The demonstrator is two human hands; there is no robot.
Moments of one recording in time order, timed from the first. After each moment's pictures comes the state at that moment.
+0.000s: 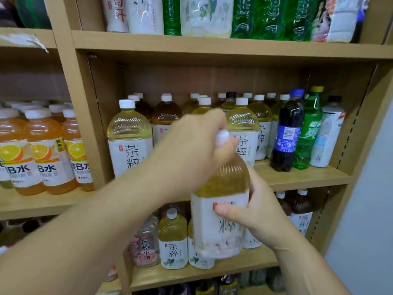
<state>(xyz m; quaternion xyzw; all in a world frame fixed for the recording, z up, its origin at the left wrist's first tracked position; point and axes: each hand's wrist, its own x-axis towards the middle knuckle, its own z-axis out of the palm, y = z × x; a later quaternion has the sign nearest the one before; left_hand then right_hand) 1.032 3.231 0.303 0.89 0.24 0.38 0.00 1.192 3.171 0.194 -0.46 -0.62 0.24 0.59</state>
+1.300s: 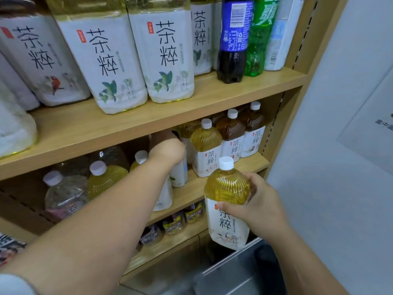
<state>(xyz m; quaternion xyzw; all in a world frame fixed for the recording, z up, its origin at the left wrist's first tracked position) 1.212 3.351 0.052 0.82 0.51 0.11 0.22 1.277 3.104 -0.006 -0.80 -0.31 0.19 0.48</state>
